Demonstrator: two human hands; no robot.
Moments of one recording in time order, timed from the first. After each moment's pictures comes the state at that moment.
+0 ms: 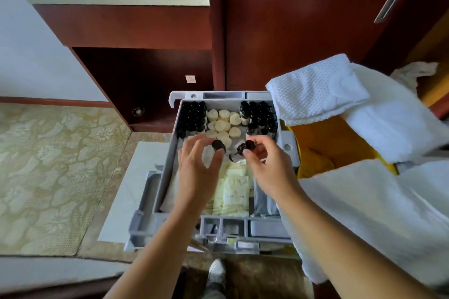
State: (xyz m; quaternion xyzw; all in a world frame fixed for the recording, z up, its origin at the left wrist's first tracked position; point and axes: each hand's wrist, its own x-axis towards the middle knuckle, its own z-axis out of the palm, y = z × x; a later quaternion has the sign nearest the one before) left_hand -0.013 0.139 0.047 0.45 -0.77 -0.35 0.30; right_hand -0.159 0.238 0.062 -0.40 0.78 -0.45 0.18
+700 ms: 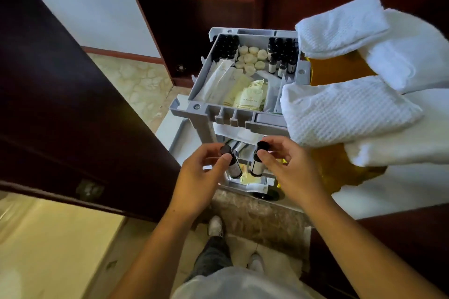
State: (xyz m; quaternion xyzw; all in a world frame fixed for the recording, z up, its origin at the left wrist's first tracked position) left_hand 0.153 0.413 0.066 0.49 -0.65 -0.51 0.29; right_hand -0.042 0.483 0.058 -0.40 0.69 -0.49 0.35
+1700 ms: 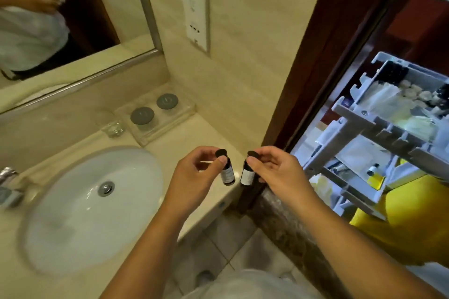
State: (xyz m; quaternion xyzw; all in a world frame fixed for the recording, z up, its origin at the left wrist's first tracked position) left_hand 0.562 0.479 0.064 0.60 -0.47 -0.46 0.45; right_hand 0.358 0.447 0.051 -0.53 0.58 -0.36 0.51
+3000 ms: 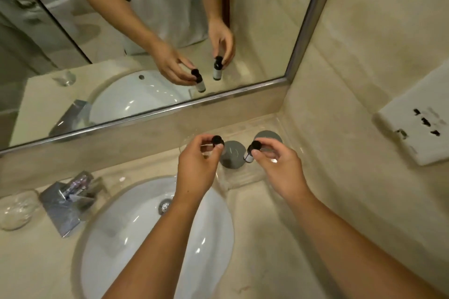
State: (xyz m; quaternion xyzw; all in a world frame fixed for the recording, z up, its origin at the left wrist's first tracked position) left_hand 0.834 0.267 -0.025 0.80 -0.30 -0.24 0.46; right_hand 0.665 0.166 -0.045 -0.63 0.48 -0.27 0.55
